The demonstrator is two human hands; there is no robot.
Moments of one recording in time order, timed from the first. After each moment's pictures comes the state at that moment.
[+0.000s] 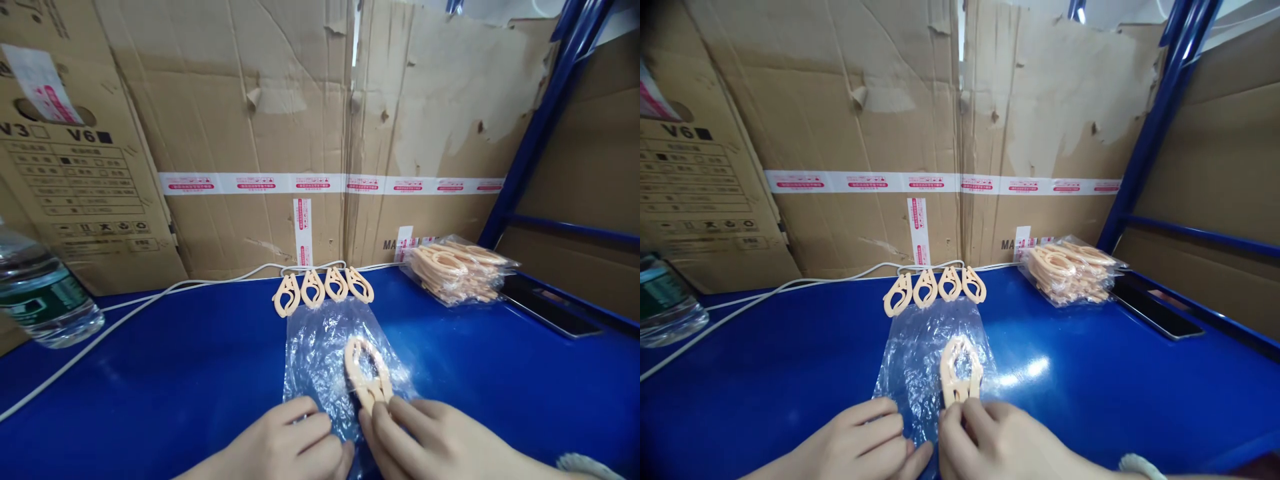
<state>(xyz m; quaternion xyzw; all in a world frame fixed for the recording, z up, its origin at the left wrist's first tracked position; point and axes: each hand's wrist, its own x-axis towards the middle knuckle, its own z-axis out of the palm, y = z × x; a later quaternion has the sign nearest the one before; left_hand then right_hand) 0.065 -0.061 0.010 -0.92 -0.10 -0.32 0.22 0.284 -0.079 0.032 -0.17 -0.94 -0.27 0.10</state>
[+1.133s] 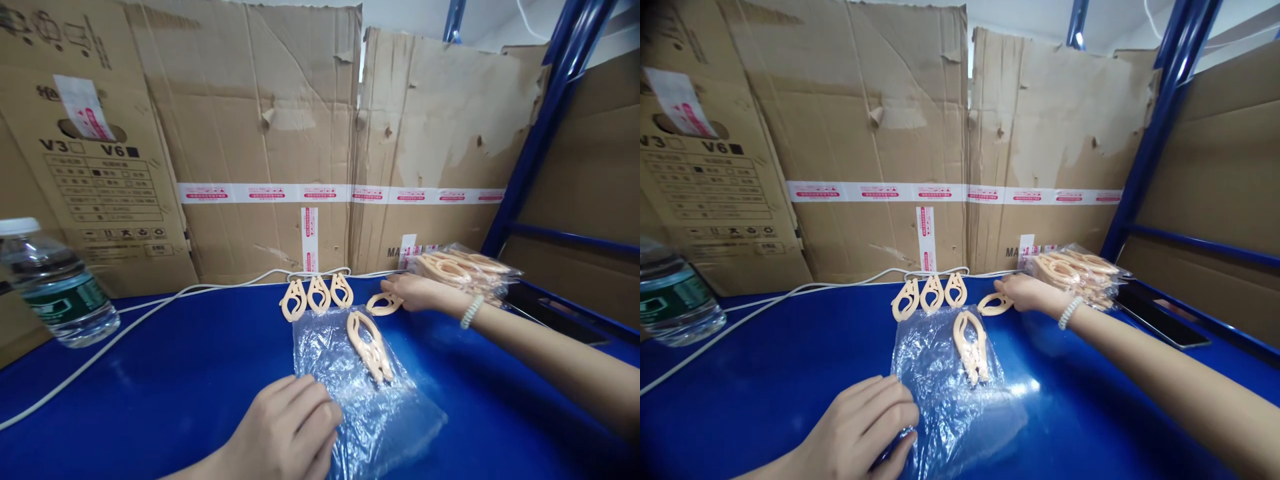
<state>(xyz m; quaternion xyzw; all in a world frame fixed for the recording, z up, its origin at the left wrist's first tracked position) 0.046 -0.057 0.003 -0.90 -0.20 -0.37 0.11 0.356 0.127 0.042 -0.41 -0.90 -0.10 -0.05</state>
